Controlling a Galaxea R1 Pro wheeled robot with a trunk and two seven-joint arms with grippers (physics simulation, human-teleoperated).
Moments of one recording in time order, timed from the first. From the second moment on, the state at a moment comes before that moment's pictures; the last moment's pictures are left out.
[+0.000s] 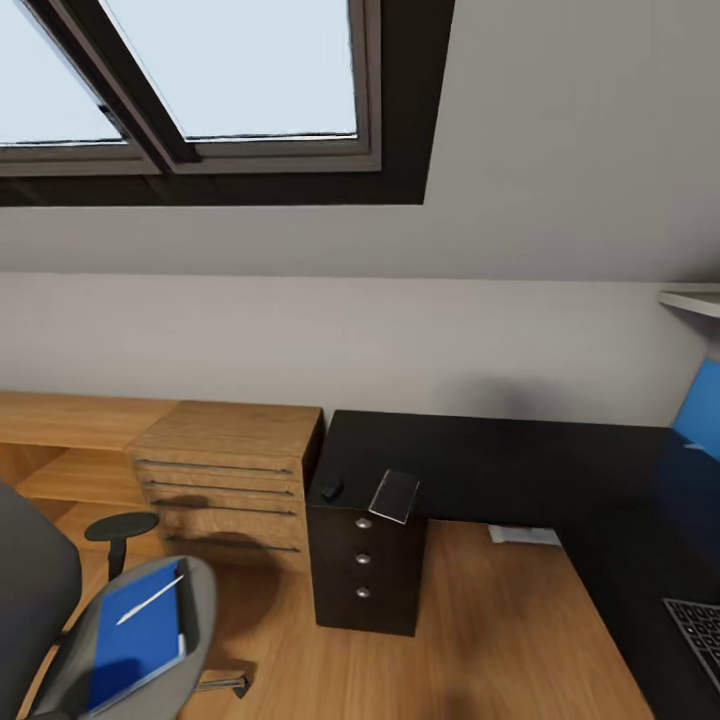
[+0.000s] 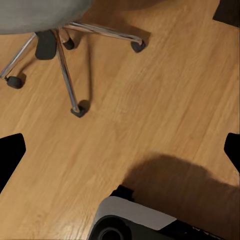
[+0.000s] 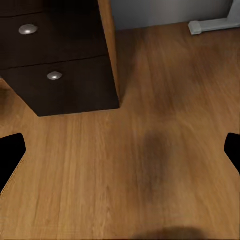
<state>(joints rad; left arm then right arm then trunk) -0.16 -0.03 -0.59 -0.37 0.71 -0.23 0.53 -0.19 0.02 0.30 -0.16 -0.47 -0.69 0.01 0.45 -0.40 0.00</state>
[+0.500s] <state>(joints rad) -0.16 -0.02 -0.59 -0.91 0.64 -0.06 0.58 -0.19 -0.06 0.29 -0.80 -0.47 -0.19 -0.17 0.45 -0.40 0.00</state>
